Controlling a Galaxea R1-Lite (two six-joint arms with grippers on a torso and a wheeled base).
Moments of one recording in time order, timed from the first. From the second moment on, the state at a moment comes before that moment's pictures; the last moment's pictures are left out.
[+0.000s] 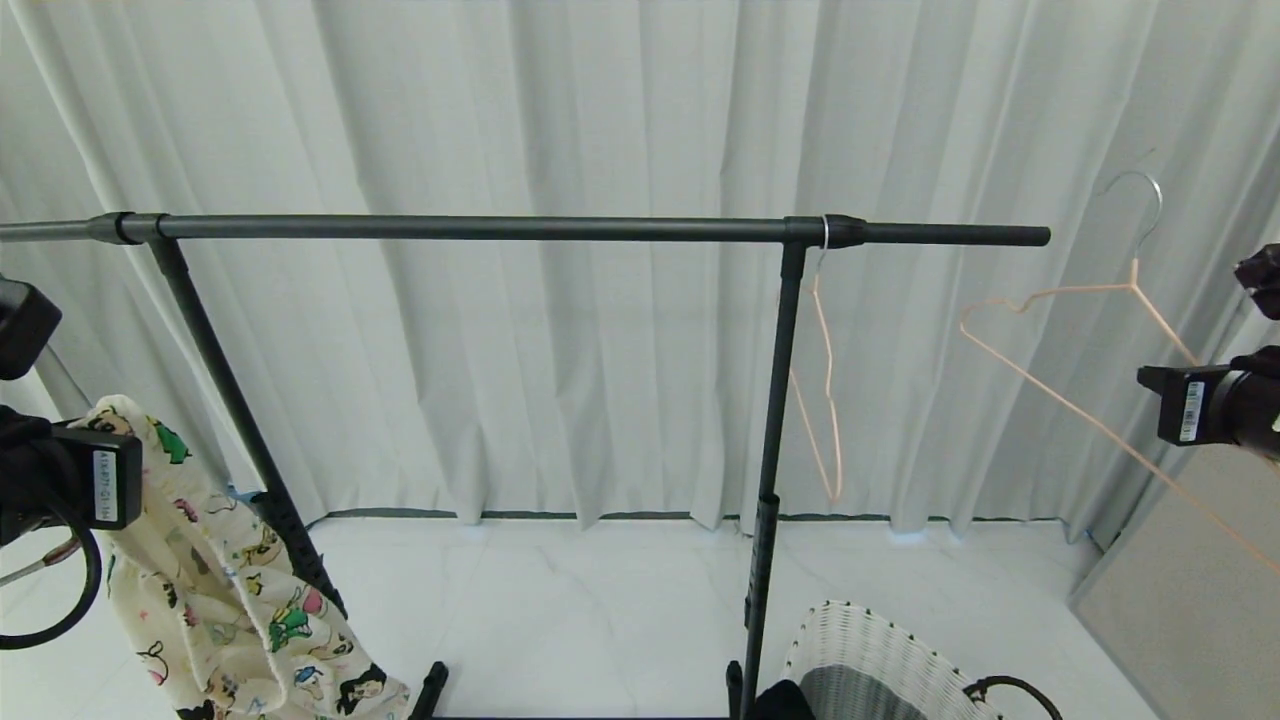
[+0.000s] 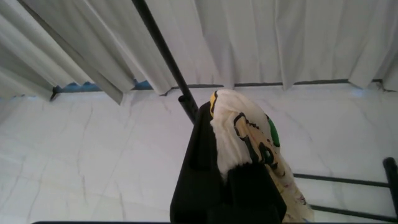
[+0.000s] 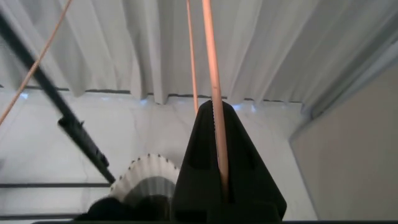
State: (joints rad) left arm 0.13 1.15 -0.63 -0.23 0.11 0.32; right arm 0.06 1.37 -0.76 -0.36 -0.02 -0.03
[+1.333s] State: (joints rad) left arm 0.03 1.13 -0.60 -0.23 0.06 0.33; right arm 0.35 0.95 -0.69 -0.14 -0.06 0.00
